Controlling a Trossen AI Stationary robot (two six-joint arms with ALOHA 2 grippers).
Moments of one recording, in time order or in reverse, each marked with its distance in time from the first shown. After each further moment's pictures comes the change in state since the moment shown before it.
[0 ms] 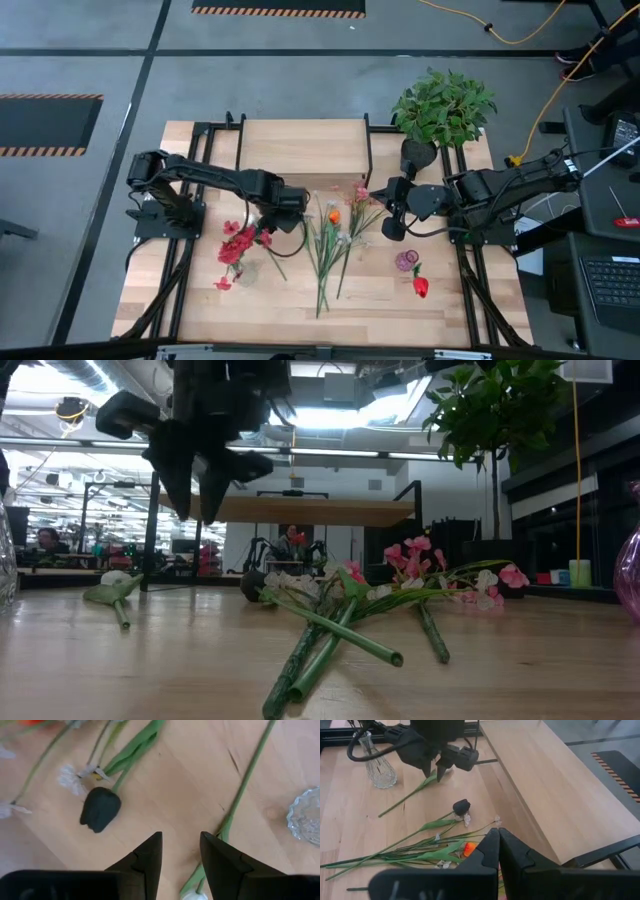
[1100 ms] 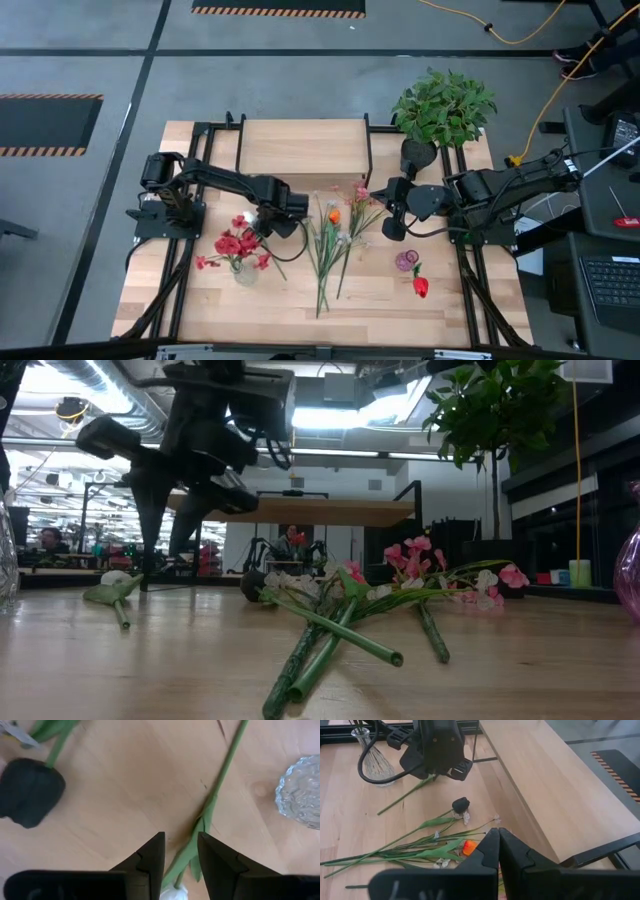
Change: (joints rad) left arm 0.002 0.097 -0.029 -0.060 0.050 0.017; right arm 0.000 0.000 0.000 -0.010 0.000 0.001
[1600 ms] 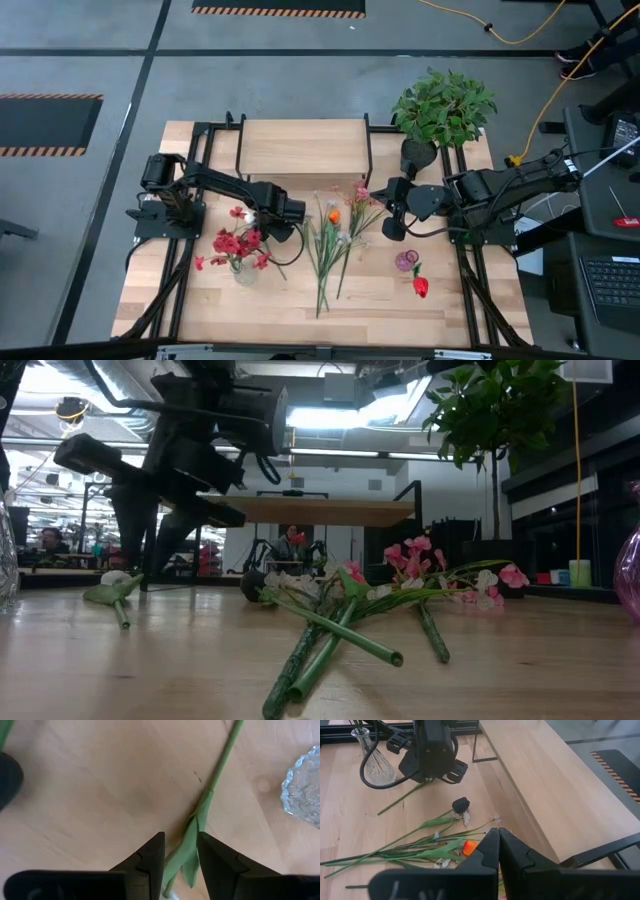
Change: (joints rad) left arm -0.027 0.006 -0.074 0.048 -0.008 -0.035; right arm 0.000 0.000 0.000 0.001 0.000 0.000
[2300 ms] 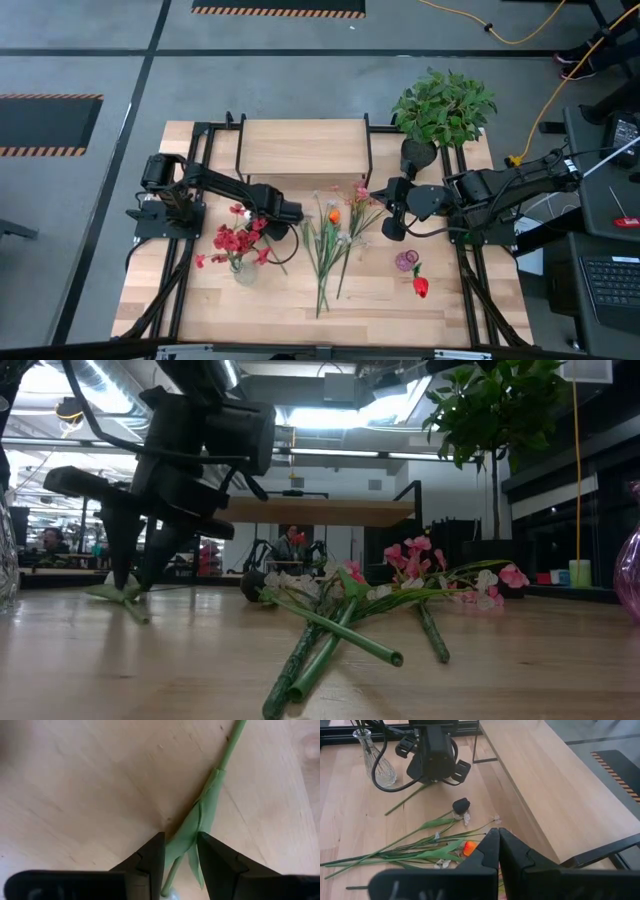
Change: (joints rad) left arm 0.005 0.008 -0.079 0.042 -0.094 0.008; right arm 0.000 0.000 0.000 0.004 0.000 0.000
